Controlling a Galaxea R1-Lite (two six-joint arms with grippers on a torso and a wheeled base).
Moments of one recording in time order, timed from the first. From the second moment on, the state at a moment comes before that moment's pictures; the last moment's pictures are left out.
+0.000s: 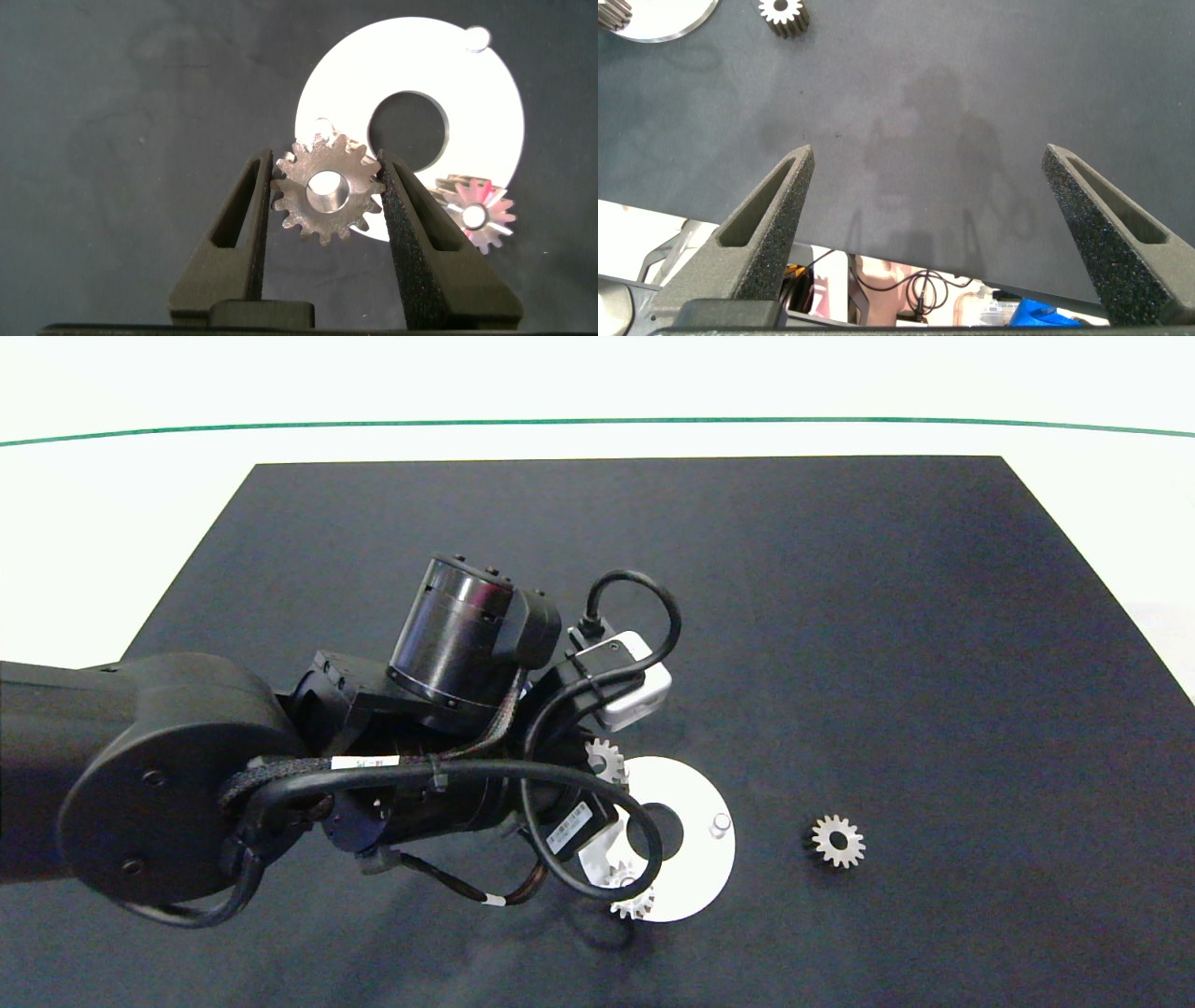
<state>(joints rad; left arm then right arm) -0.80 1.70 -1.16 0.04 0.11 0.46 0.17 0.22 -0.47 0.48 -0.05 -0.12</state>
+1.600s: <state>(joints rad) -0.81 1.82 -1.25 0.04 0.11 0.46 0.17 0.21 -0.47 0.48 -0.05 -0.12</state>
